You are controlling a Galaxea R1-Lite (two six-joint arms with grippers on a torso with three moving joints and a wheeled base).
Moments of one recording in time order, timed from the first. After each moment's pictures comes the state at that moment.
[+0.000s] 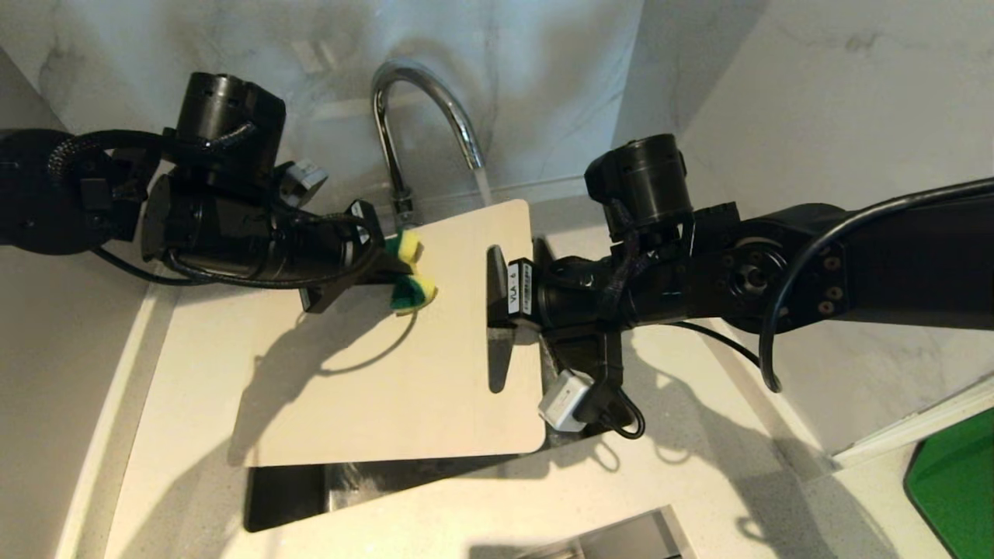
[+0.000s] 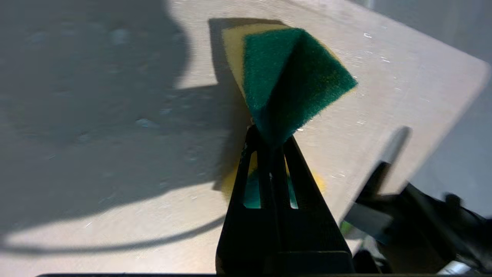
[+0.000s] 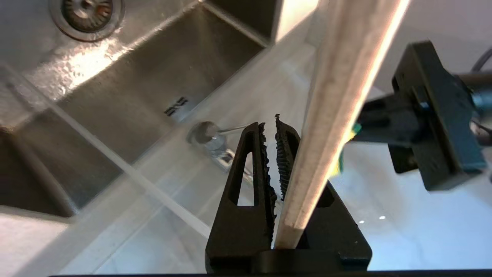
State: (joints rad) left arm -0.53 1.82 -1.65 0.34 -0.15 -0.80; right arm 0.55 1.84 -1.48 0.10 0.46 -2.61
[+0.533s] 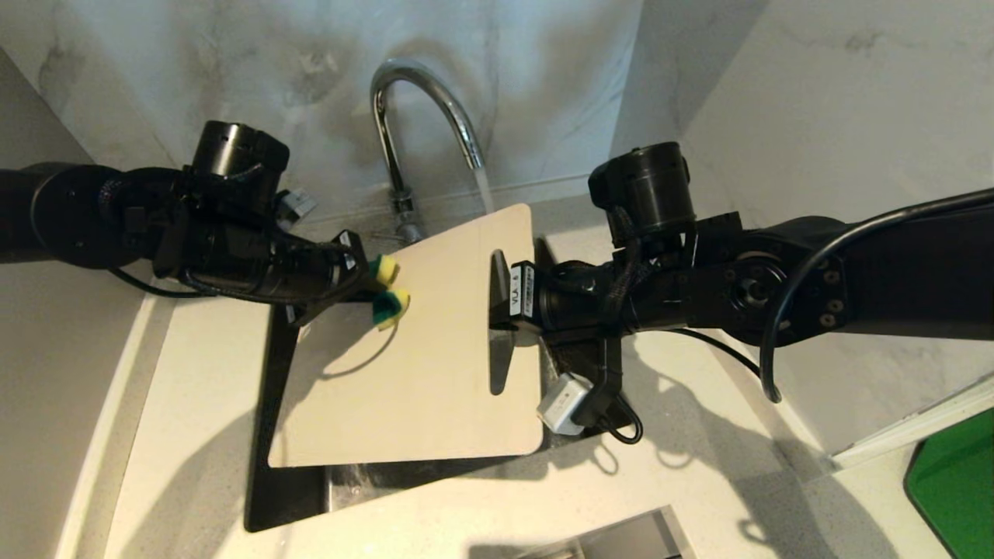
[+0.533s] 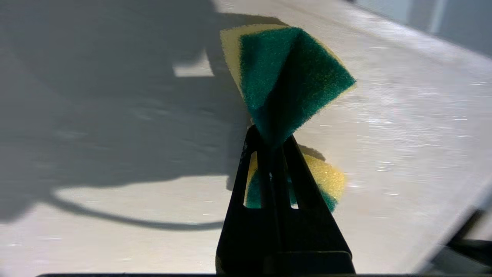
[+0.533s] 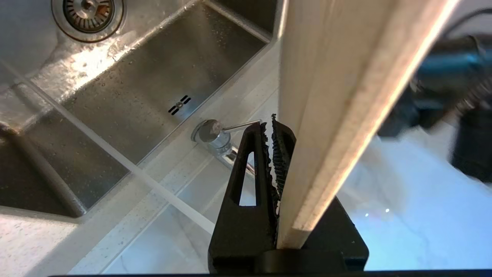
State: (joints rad) left arm -0.41 1.87 -1.60 0.34 -0.18 -0.70; right arm 0.55 1.83 -1.44 0.04 0.47 -2.58
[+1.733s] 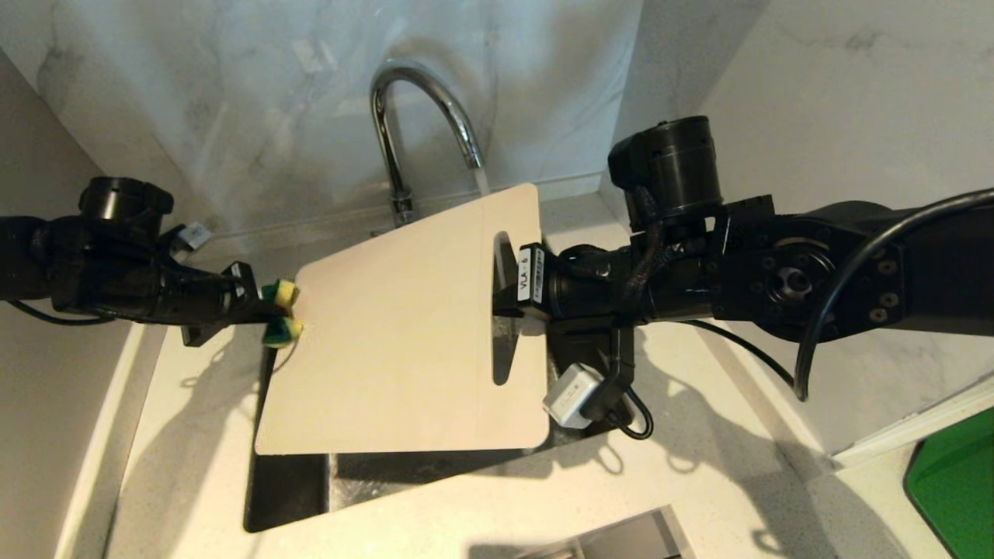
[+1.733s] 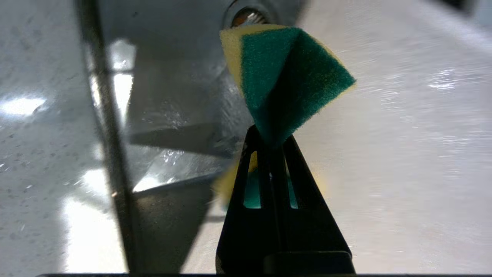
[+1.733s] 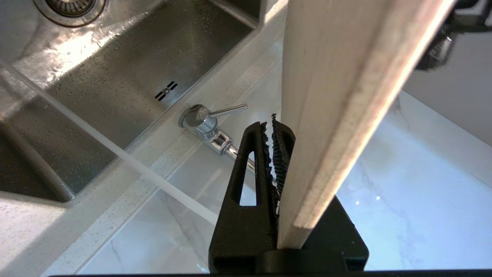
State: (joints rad) left arm -0.04 1.85 -1.42 0.23 -0.37 -0.51; right arm 0.55 1.79 -1.43 0.03 0.47 -2.57
